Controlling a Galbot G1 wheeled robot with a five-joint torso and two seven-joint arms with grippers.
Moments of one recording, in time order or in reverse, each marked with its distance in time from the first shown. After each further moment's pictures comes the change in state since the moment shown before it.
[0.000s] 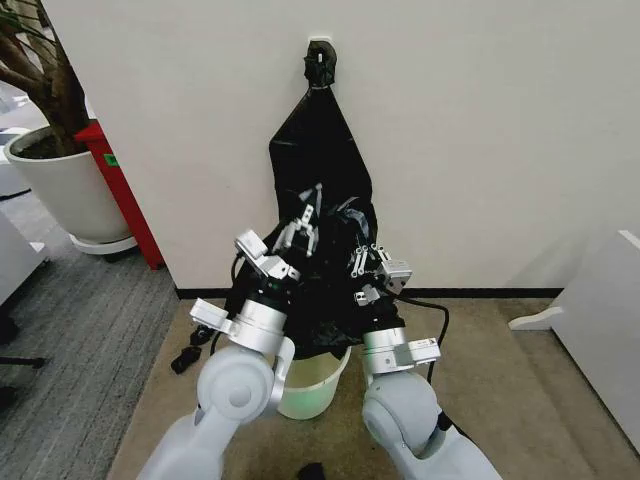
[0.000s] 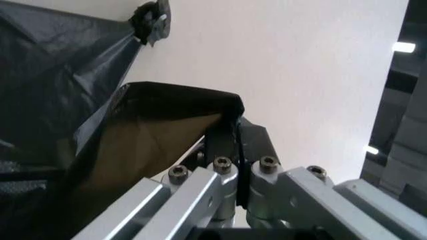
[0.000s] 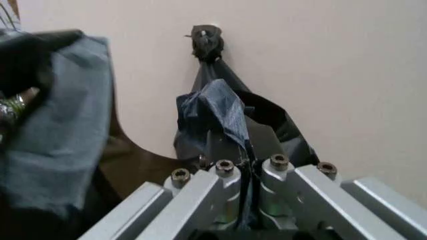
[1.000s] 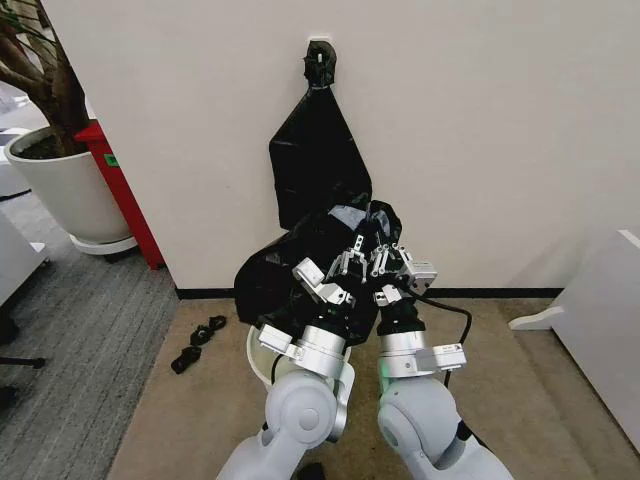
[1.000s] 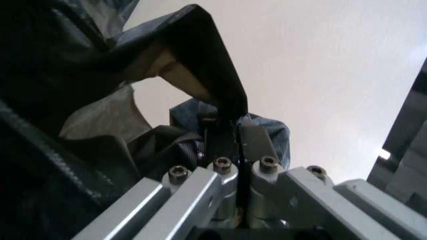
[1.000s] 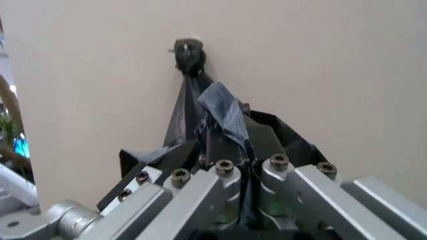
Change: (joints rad) left arm 0.061 -0.163 0.206 0.167 0.172 -0.001 -0.002; right arm -0.039 -0.015 0.015 0.045 0.018 -0.002 0.008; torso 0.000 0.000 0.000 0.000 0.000
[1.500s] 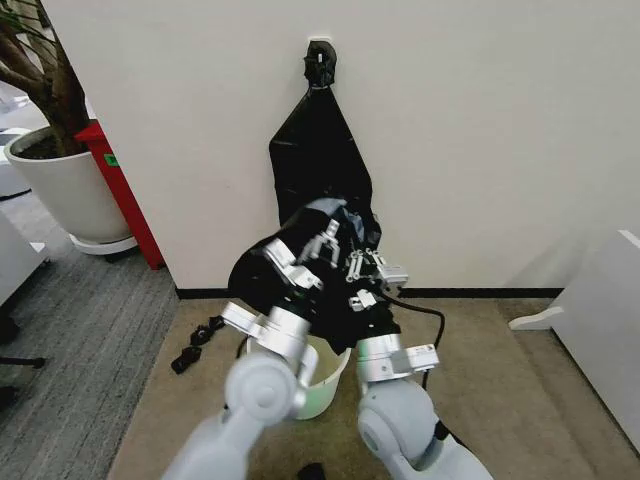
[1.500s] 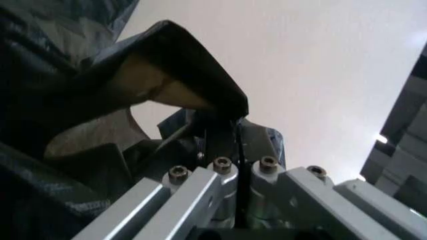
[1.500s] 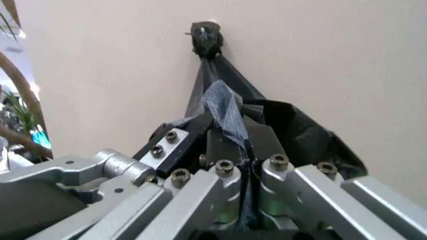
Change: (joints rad) left arm -0.032 0.075 -0.055 -0.041 -0.099 0.007 0.011; right arm -0.006 0.030 -0.034 -0.006 -0.009 -0.004 0.001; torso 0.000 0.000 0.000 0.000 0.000
